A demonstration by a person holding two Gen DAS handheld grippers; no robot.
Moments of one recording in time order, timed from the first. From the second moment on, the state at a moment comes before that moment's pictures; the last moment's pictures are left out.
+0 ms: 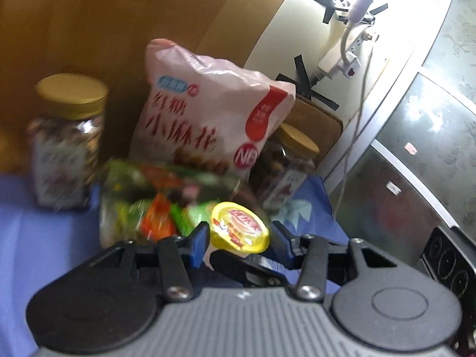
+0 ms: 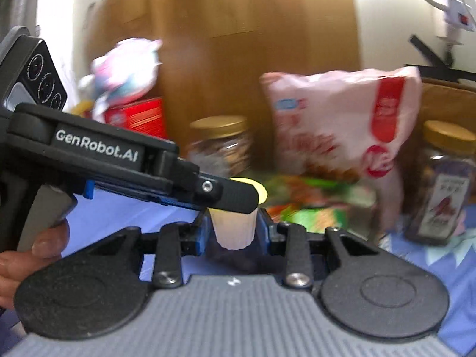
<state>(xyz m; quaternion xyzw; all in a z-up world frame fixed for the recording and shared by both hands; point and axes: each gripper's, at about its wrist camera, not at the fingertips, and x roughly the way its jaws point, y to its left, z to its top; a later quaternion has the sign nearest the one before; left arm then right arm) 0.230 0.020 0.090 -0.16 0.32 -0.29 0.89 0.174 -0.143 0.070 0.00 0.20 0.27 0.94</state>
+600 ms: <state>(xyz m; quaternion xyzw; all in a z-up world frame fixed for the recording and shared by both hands) 0.177 0.050 0.062 -0.13 0.35 -0.25 0.89 0.138 -0.216 0.038 0.10 0.22 0.22 0.95</state>
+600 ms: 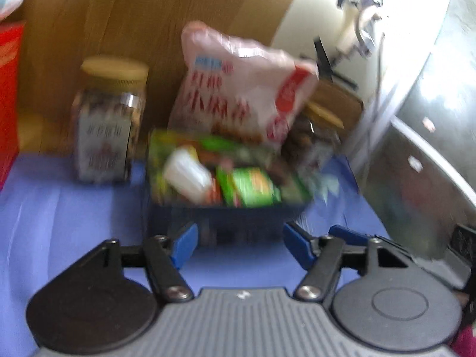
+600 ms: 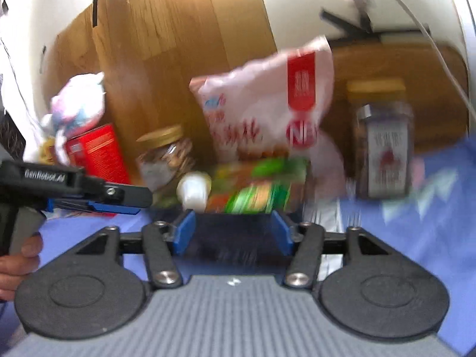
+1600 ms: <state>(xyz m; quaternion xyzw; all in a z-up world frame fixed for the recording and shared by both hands) 0.013 0.075 0.013 -0.20 0.40 -0.30 0.85 -0.010 -0.173 0.004 0.15 0.33 0.30 0.88</state>
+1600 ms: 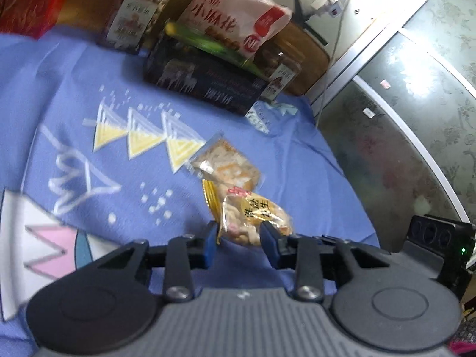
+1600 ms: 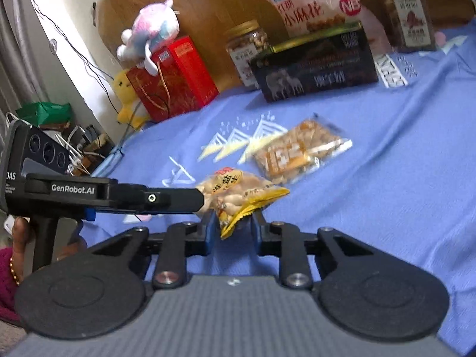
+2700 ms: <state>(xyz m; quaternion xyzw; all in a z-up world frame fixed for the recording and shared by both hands) 0.255 0.057 0.064 -0.12 0.36 -0.17 0.91 0.233 -0.164 0.037 0.09 0.24 0.25 0.93</state>
